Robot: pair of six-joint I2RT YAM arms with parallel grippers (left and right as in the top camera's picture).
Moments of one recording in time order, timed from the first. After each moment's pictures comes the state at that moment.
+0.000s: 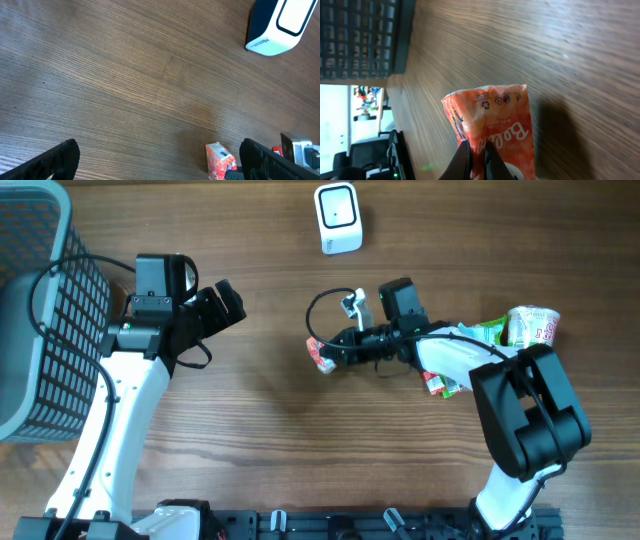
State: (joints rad) left arm -0.06 1.38 1.13 -0.73 0.09 -0.52; right arm 0.39 1.93 0.96 -0.01 -0.87 0.37
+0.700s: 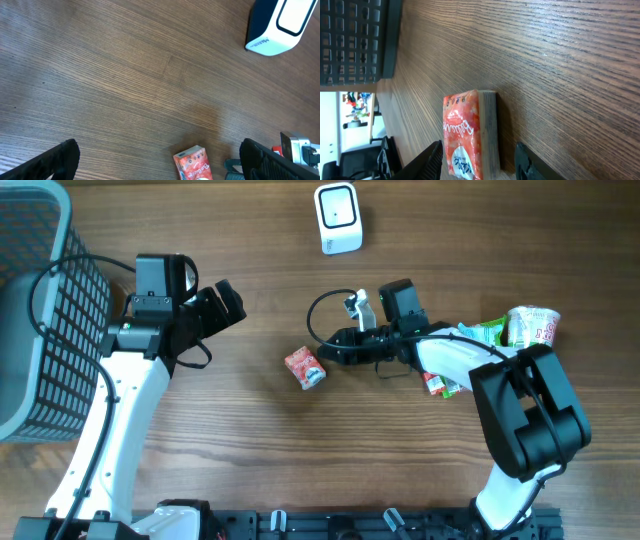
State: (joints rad) left arm -0.06 1.38 1.13 -0.73 0.09 -0.52; right arm 0.39 1.93 0.96 -0.01 -0.82 0.37
